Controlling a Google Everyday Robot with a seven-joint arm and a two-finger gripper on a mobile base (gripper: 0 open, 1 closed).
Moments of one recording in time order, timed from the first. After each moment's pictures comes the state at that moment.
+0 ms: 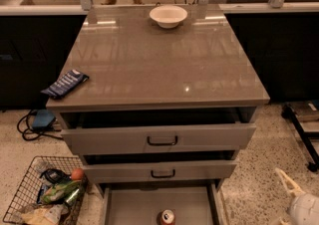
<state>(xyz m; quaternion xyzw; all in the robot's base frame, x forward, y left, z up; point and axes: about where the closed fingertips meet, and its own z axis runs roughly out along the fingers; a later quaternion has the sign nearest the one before) 0.347 -0.306 0.585 -0.47 0.77 0.10 0.42</state>
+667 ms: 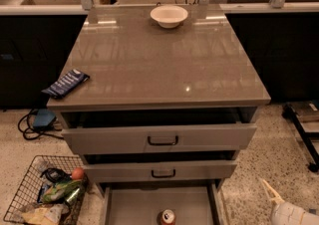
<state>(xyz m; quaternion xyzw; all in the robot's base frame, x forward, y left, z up) 0.356 -0.283 0.513 -0.46 0.76 0.15 0.45</state>
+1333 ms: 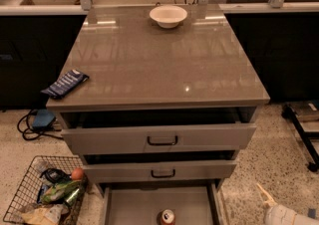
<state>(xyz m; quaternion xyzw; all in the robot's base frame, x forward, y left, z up) 0.356 -0.271 0.483 -0.45 0.75 0.17 0.45</state>
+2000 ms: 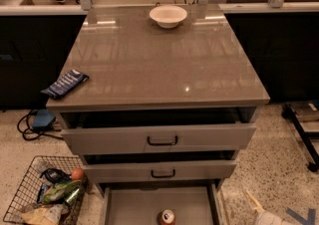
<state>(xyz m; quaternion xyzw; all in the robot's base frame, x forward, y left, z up) 0.362 -0.260 0.413 -0.44 0.72 0.22 0.49</state>
